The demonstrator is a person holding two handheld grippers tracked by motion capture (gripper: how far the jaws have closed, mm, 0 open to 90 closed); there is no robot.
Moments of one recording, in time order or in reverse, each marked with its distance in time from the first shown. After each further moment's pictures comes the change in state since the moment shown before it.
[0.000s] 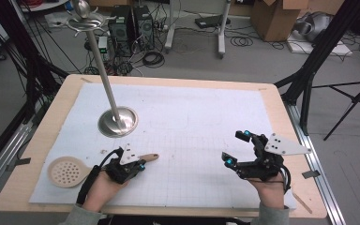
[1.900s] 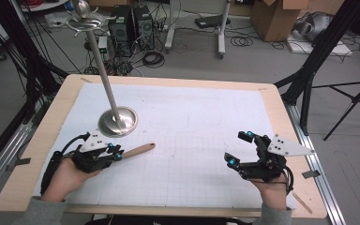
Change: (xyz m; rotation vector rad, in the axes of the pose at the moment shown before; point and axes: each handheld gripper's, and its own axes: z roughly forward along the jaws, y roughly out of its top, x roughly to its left) left arm 0.057 0.010 -0.086 -0.075 -0.031 0.043; right arm -0.002 -0.002 -0.006 -0.001 -0.012 0.006
